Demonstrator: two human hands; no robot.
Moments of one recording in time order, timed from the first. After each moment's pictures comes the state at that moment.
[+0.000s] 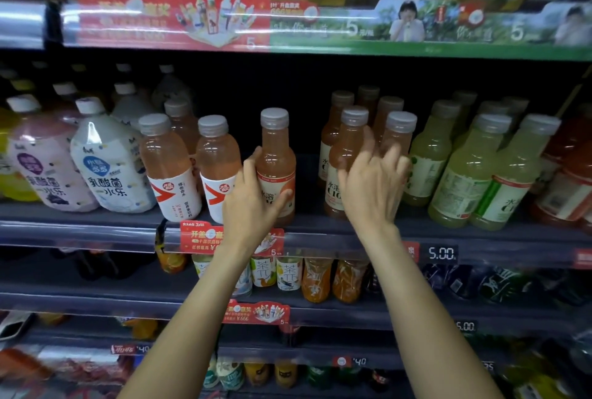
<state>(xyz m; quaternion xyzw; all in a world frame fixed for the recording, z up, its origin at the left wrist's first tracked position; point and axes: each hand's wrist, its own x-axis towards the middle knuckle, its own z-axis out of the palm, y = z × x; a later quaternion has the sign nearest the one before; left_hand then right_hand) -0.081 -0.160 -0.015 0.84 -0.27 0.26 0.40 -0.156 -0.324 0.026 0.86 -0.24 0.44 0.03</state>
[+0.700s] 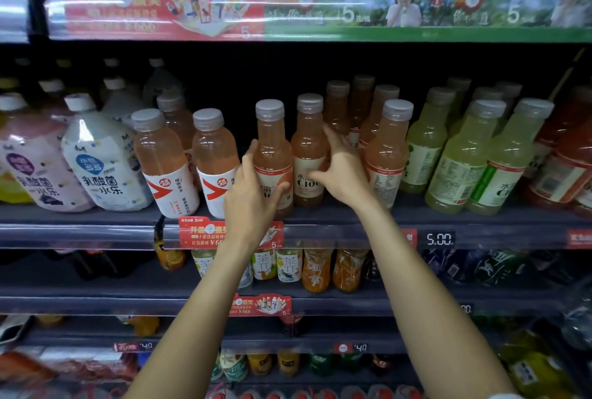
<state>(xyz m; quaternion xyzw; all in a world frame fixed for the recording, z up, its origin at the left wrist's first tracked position) -0.087 -0.161 -0.016 0.83 -0.27 0.25 0.41 -0.134 -0.321 0.031 0.89 -0.10 0.25 -0.36</state>
